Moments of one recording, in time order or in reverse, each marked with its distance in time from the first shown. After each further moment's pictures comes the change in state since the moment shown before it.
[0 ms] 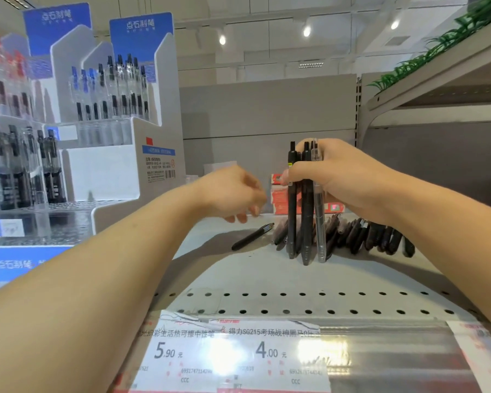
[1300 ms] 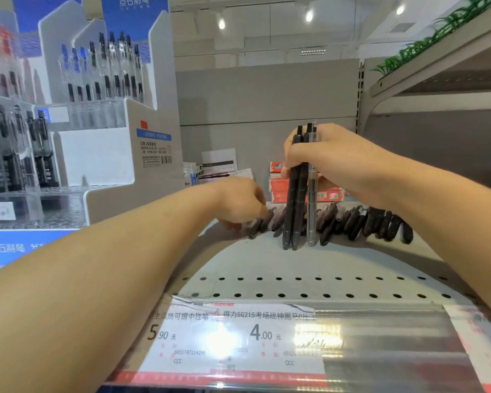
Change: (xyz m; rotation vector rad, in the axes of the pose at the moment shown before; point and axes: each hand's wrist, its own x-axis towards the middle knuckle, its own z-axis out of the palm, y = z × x) left_hand 0.014 0.000 0.029 0.307 -0.127 -0.073; right_hand 0.004 0.001 -0.001 -0.119 -0.050 -0.049
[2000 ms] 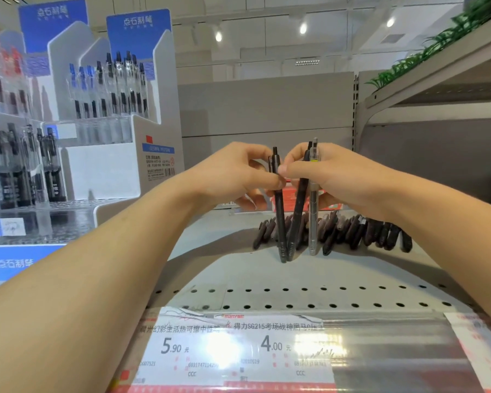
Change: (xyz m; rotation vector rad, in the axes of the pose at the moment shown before) left_hand -0.045 0.012 -0.040 -0.634 0.180 0.280; right_hand 0.000 0.005 0.002 0.054 -0.033 0.059
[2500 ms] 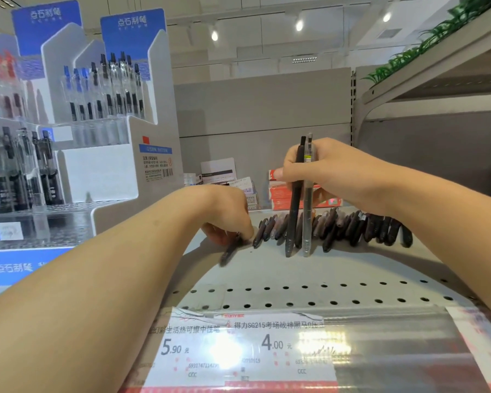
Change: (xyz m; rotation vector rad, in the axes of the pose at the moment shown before) left_hand 0.030 -0.046 0.007 0.578 -0.266 -0.517; right_hand -0.002 -0.003 -0.002 -0.020 -0.060 -0.076
